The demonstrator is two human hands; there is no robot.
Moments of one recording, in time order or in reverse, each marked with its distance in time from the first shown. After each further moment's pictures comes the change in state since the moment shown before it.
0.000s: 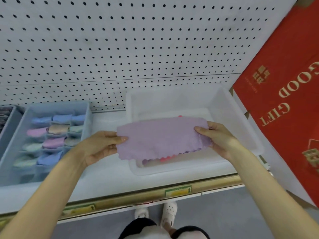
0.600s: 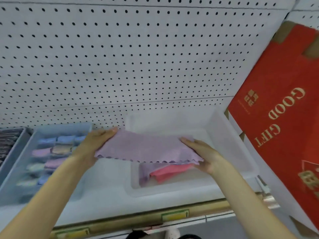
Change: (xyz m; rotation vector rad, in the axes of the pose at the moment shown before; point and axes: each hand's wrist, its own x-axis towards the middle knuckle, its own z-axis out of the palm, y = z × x) left_hand -0.013 0.054 0.025 0.220 0.371 0.240; right_hand 0.004 -0.021 0.024 0.258 -0.163 0.187
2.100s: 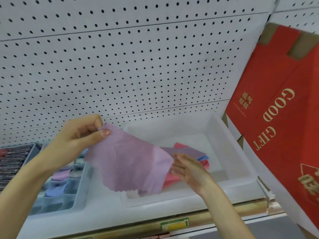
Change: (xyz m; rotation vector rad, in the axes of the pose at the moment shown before) left_hand -0.062 0.077 -0.014 0.204 -0.227 0.714; right_hand 0.001 0.036 -0.012 0.174 0.027 -0.049
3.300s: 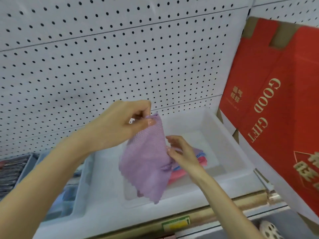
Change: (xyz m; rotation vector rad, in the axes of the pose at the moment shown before) left_hand 0.054 0.058 0.069 0.488 -0.240 0.225; right_hand 0.001 -0.013 0.012 -0.619 -0.016 -0.575
